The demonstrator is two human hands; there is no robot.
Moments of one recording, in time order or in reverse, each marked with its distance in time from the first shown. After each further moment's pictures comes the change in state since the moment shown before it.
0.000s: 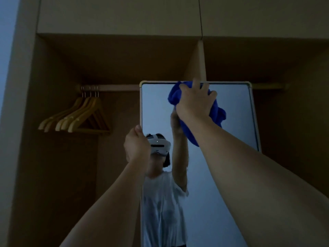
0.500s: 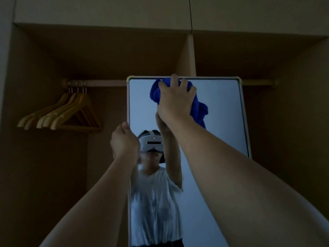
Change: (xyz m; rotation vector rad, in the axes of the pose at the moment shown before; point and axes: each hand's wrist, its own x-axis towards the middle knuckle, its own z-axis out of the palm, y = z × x) left_hand 0.006 -0.007 0.005 0.029 0.066 0.006; right_hand -0.010 -0.012 0.007 0.002 0.072 -0.155
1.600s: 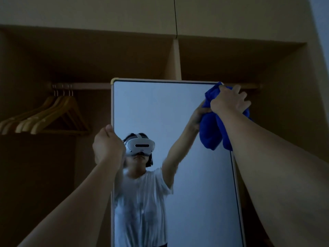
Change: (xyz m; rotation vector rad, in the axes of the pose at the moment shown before) left_hand -0.002 0.004 -0.001 0.107 0.065 0.027; right_hand 0.015 0.164 -0.010 -0.033 -0.280 0.599
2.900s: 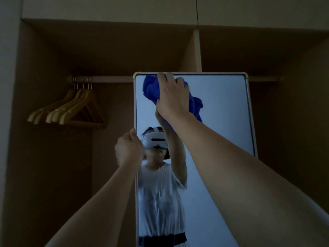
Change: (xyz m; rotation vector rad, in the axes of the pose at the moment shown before) left_hand -0.016 -0.022 -0.021 0.040 -0.117 0.102; right_hand -0.115 -0.138 0.019 0.228 0.205 -0.702
